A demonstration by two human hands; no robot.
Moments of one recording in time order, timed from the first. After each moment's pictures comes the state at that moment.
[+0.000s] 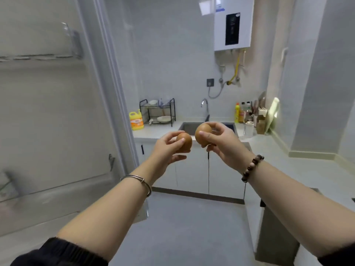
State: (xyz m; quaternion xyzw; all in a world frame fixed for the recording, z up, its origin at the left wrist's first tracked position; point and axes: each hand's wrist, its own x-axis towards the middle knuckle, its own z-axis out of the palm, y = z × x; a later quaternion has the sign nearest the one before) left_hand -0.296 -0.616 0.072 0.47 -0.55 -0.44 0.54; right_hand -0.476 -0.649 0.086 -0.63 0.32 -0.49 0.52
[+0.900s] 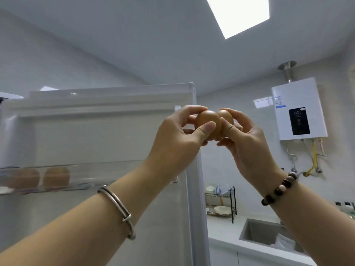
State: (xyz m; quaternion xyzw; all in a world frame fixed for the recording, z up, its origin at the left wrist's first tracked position) left_hand -0.203 -0.546 0.333 0.38 -0.69 0.07 0.62; right_hand -0.315 -0.647 0.320 -0.64 -0.04 -0.64 0.43
